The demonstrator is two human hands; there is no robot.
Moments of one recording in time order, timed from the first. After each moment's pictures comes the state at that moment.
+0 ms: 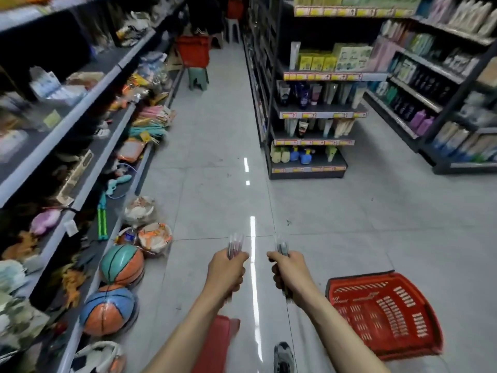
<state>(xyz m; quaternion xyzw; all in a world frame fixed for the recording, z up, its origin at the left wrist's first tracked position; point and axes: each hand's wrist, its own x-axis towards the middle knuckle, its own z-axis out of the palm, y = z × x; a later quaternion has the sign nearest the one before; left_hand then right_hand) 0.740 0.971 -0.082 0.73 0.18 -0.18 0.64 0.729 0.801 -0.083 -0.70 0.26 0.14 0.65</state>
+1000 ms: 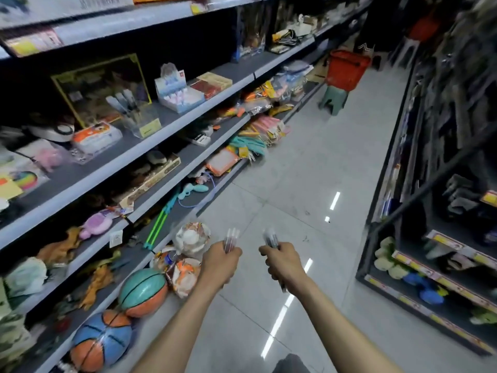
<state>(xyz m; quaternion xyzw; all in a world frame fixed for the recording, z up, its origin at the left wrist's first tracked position) 1.267 1.175 -0.096 0.70 0.43 0.01 0.58 1.359 1.031 -0.079 -0.80 -0.01 0.33 0.50</state>
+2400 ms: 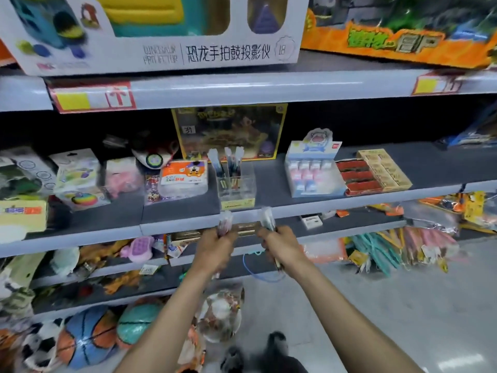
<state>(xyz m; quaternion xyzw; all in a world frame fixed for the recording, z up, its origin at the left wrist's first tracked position) 1.558 1.614 -0.089 0.43 0.66 0.27 0.56 1.729 1.600 -0.088 -0.73 -0.34 0.50 0.32</state>
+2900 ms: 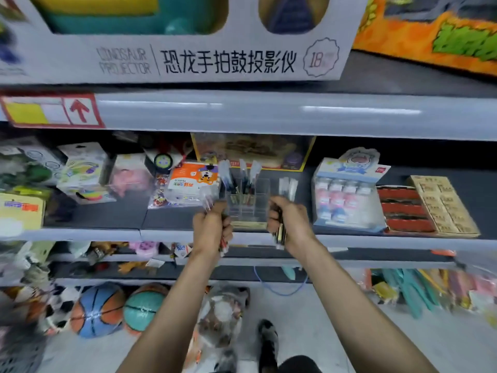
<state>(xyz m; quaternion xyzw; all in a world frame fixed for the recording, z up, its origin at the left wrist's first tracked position) 1.586 1.724 -0.084 0.15 0.59 0.51 0.60 1.754 1.747 -0.072 -0.57 -0.18 0.67 0.44</state>
